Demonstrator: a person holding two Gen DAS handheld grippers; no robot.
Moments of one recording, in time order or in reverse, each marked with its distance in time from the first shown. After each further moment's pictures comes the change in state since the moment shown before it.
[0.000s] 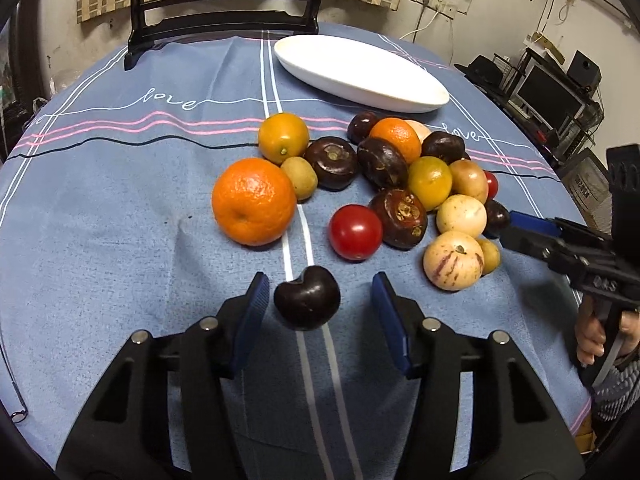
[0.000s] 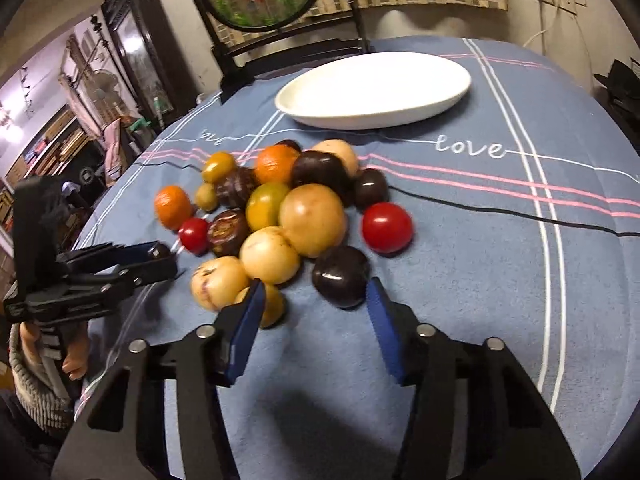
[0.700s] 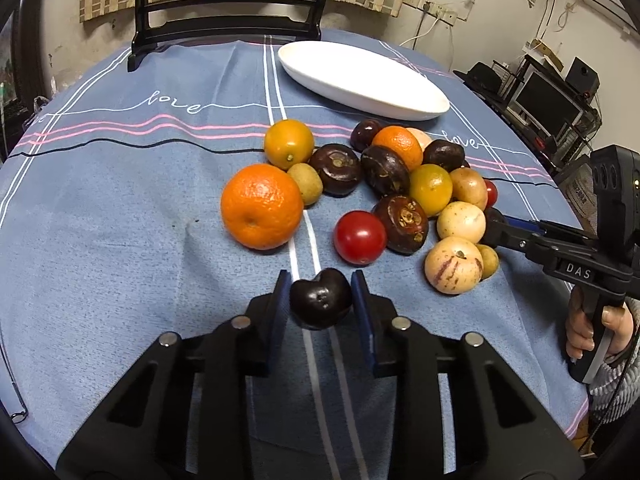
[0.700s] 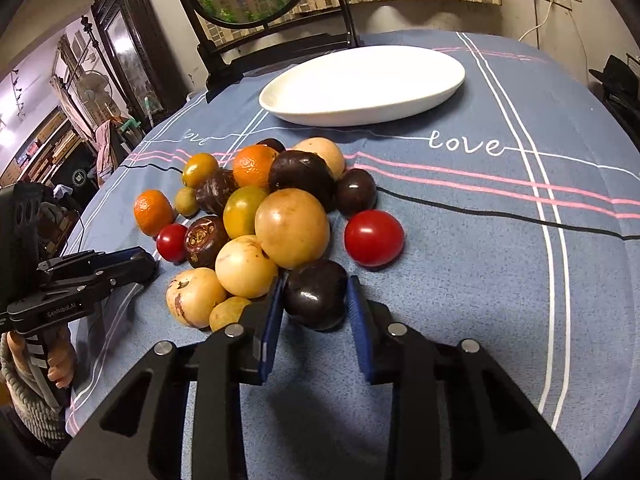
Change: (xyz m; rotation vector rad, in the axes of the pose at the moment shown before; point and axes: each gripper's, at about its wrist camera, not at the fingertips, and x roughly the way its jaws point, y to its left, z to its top) left arm -0.004 0.005 -0.002 -0.013 -0.021 -0.011; right arm 0.010 -0.006 0.004 0.007 0.008 -0.019
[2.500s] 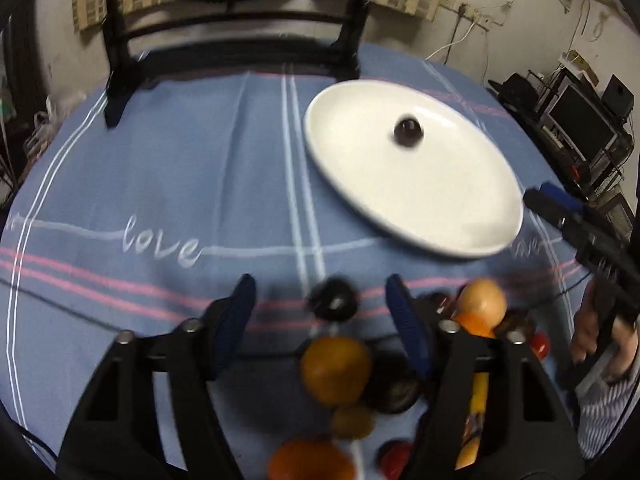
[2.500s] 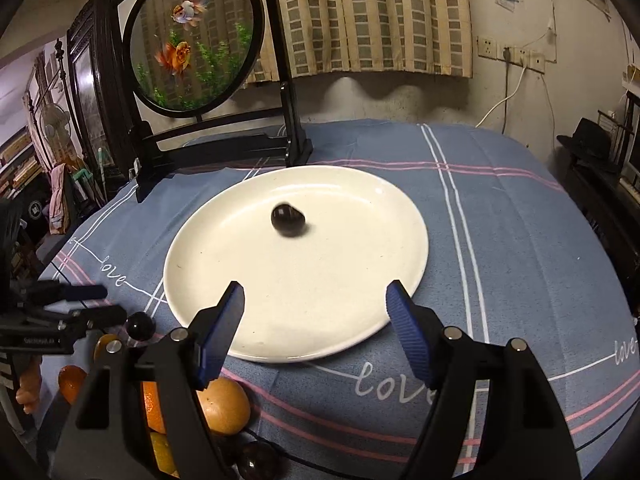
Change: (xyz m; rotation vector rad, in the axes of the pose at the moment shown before) left arm 0.068 0.033 0.144 -0.025 0.056 0.074; right arm 0.037 -0.037 0.137 -0.020 -0.220 -0.189
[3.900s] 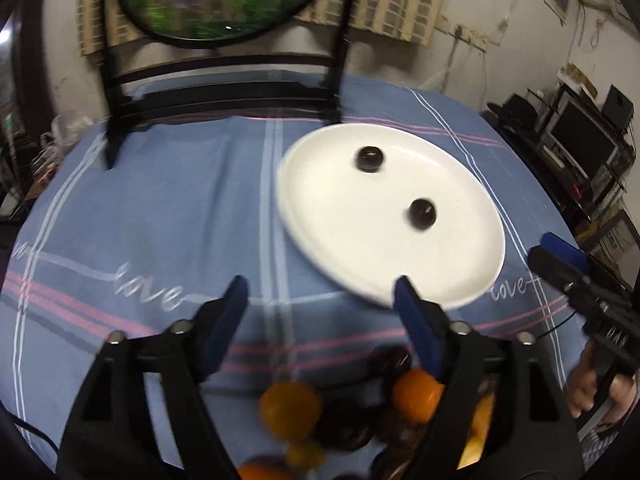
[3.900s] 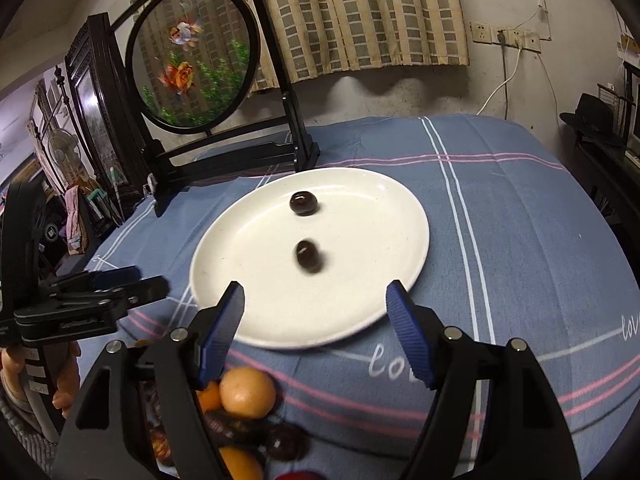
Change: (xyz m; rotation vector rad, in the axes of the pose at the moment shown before) left arm -0.022 -0.030 0.017 -0.008 -0.126 0.053; right arm -0.028 -0.004 -0.004 0.083 -0.006 0.065
